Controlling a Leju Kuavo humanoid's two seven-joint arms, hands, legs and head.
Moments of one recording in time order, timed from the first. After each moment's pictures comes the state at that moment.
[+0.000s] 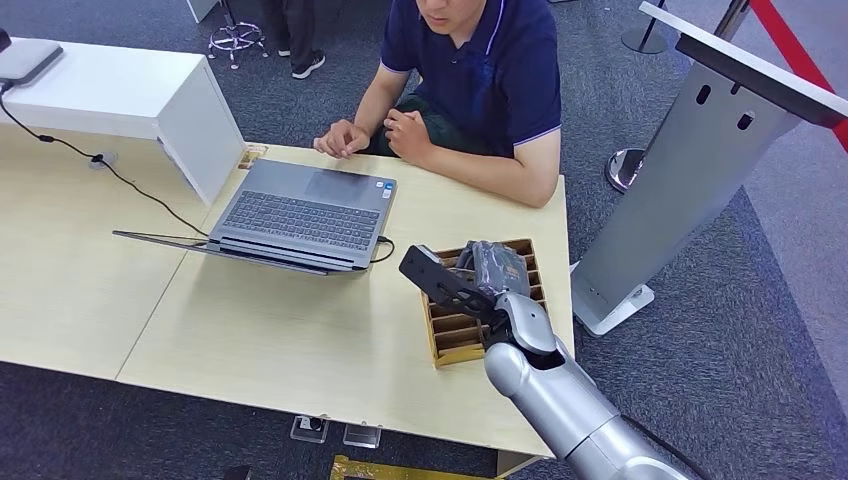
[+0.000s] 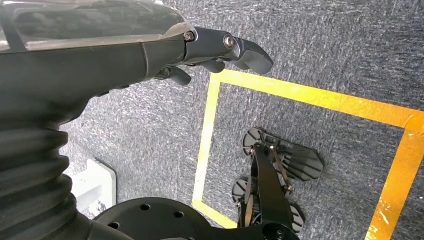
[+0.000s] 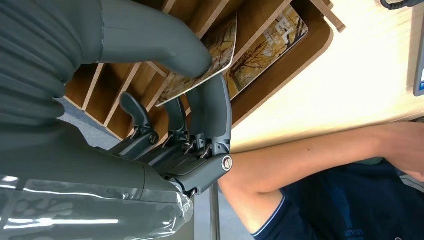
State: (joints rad) left arm -0.11 0.06 -1.03 -0.23 1.28 0.22 -0.09; right arm -0.70 0.13 0.88 -0.86 0.61 -0.20 0.23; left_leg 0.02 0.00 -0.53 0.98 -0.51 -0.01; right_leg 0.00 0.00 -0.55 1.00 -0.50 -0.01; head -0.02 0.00
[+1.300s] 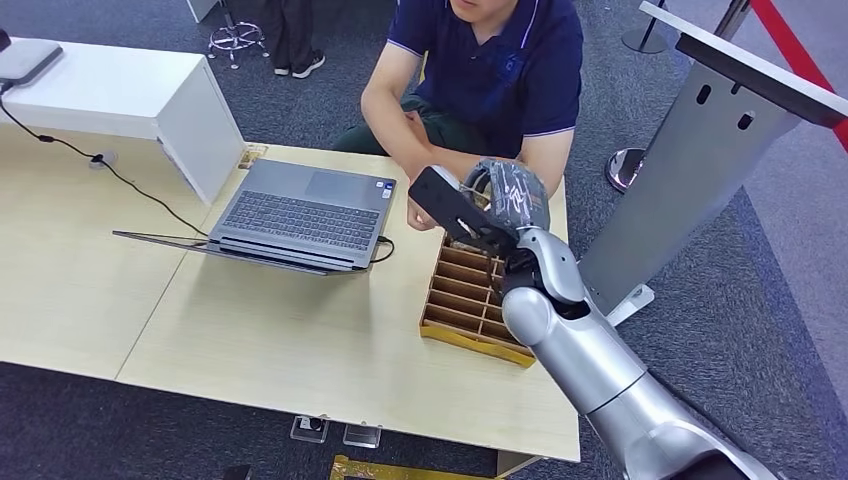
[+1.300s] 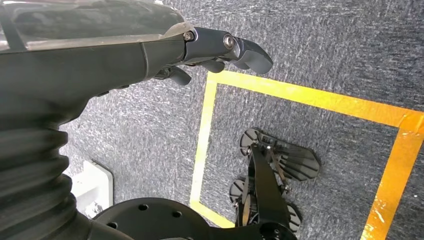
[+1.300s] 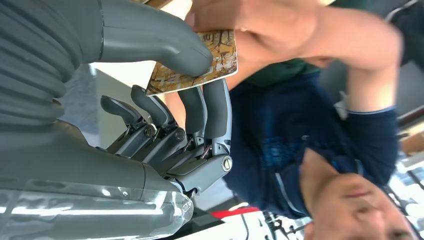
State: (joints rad) left arm -0.10 0.06 -1.03 -0.23 1.27 0.22 -0.11; right arm -0.85 0.12 0.83 -0.98 0.55 -0.27 0.15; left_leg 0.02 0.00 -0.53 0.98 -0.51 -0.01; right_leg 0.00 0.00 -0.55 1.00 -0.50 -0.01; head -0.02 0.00
